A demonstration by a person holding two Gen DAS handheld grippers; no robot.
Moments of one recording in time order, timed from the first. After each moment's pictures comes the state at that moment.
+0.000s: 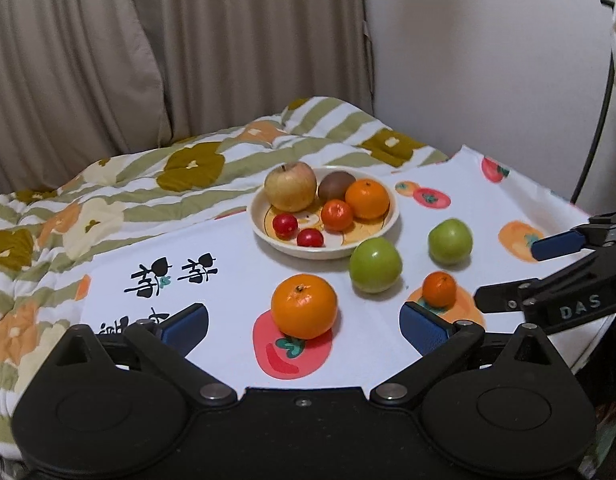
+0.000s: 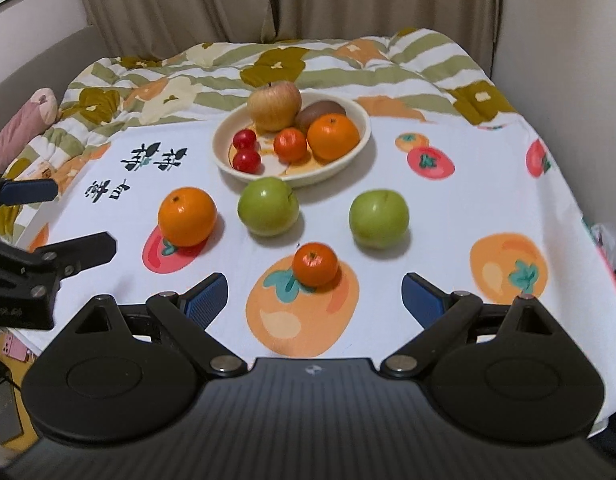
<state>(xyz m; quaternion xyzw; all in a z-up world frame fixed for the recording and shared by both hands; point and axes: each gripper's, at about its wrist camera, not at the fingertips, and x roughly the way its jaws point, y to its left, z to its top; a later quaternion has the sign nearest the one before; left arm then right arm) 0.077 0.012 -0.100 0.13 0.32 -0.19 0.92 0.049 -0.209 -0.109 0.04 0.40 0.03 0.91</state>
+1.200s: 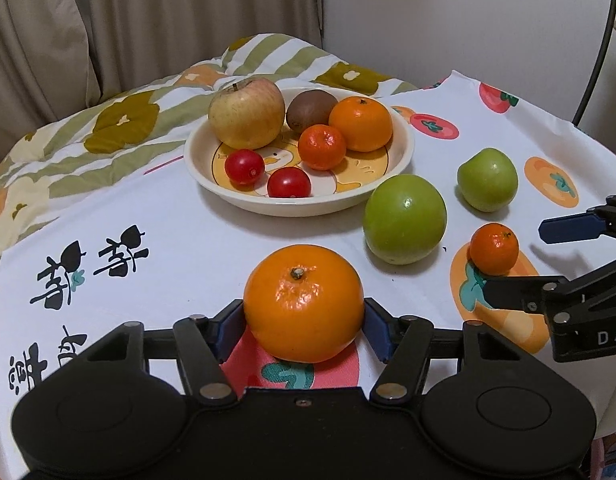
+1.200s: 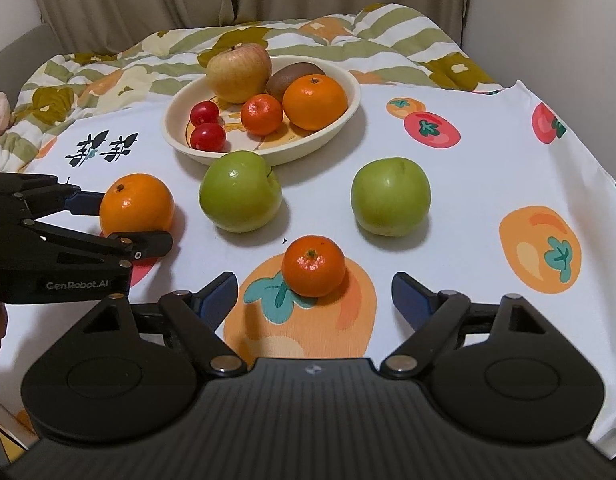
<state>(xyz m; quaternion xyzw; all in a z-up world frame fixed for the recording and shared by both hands) 0.172 -0.003 -0.175 0.15 0.39 -0.27 0.87 0.101 -0.187 -0.161 0.05 0.42 -0.03 0.90</state>
